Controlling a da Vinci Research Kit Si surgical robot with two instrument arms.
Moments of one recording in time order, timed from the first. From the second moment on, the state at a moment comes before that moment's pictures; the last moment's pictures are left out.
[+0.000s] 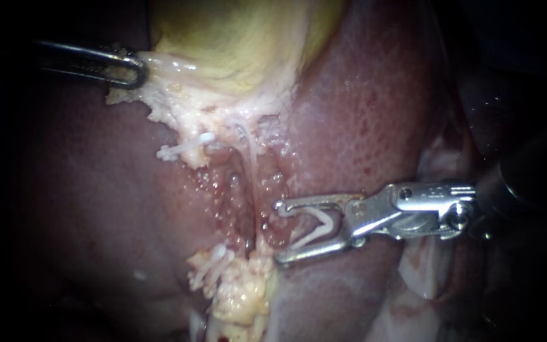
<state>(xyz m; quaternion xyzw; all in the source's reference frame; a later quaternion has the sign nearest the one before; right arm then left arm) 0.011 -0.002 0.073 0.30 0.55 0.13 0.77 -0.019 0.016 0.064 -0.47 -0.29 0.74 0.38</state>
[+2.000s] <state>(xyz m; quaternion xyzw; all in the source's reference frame) 0.017 -0.004 0.070 0.35 0.58 0.16 0.71 -0.019 0.016 0.064 -0.47 -0.29 0.74 0.38</state>
